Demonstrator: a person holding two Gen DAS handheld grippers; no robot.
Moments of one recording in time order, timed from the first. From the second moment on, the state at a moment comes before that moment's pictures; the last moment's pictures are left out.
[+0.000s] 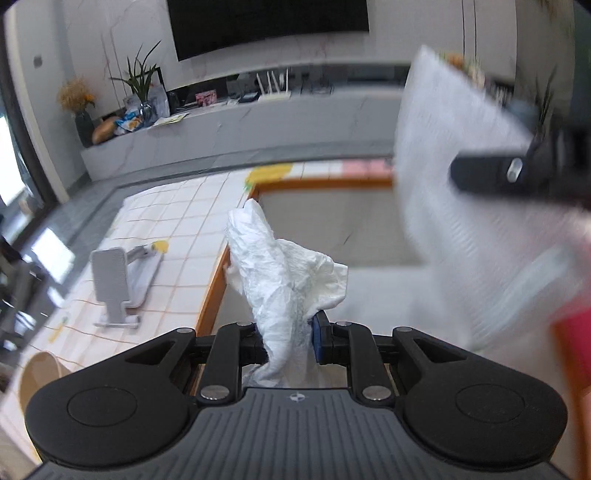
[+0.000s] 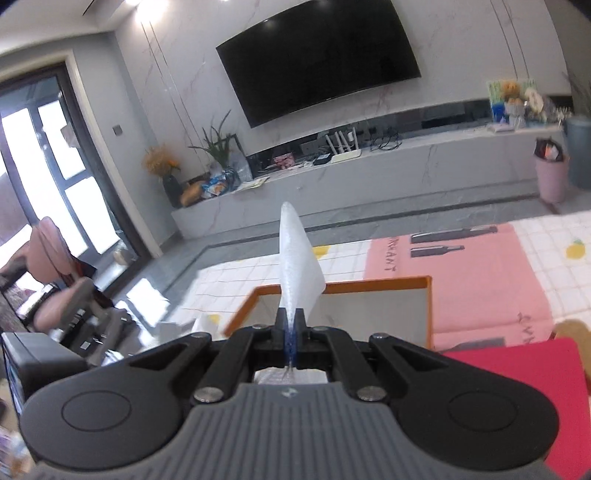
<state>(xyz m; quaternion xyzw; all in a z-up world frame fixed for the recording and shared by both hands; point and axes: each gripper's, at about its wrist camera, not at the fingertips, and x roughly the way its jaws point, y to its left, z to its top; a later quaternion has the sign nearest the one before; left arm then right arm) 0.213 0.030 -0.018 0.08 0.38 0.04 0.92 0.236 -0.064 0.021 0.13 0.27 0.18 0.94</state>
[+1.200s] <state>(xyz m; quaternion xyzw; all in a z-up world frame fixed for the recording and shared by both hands) 0.170 0.111 0.045 0.02 0.32 0.15 0.93 0.244 -0.070 0.009 0.26 0.35 0.21 0.88</state>
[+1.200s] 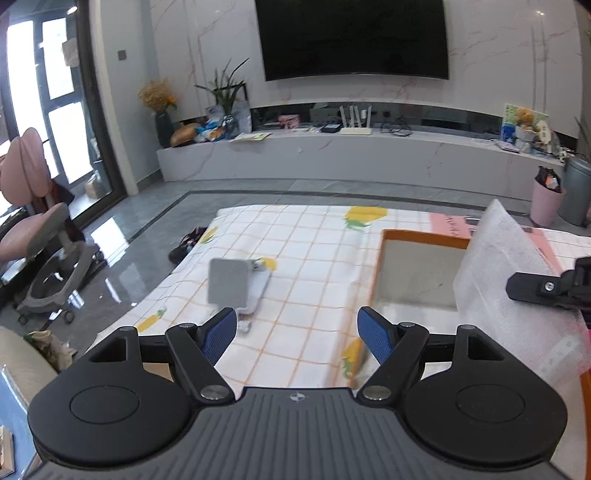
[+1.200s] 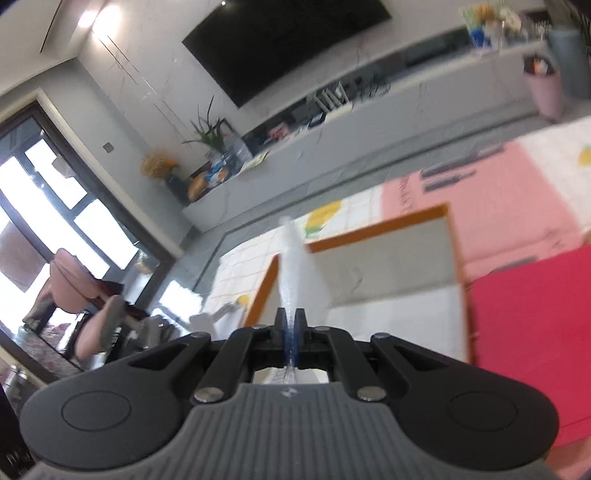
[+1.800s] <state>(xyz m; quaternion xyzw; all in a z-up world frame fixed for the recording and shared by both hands) 0.176 0.144 0.026 0.00 0.36 0.15 0.92 0.309 0.010 -0.062 0.21 0.51 0.13 0.83</state>
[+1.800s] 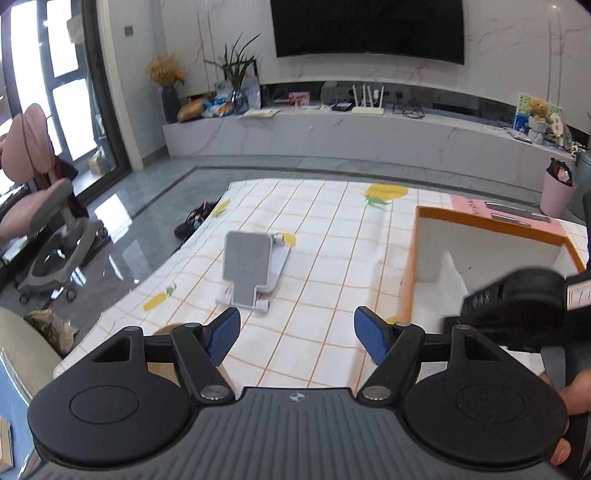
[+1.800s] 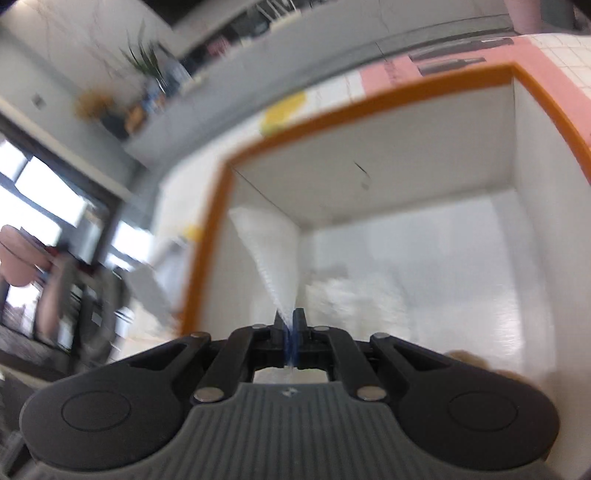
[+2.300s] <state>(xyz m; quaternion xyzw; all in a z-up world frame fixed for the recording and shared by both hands) 0.180 0.146 0.019 -0.01 0.38 0.16 0.91 0.312 0.061 -0.080 -0.09 0.52 0.14 0.84</state>
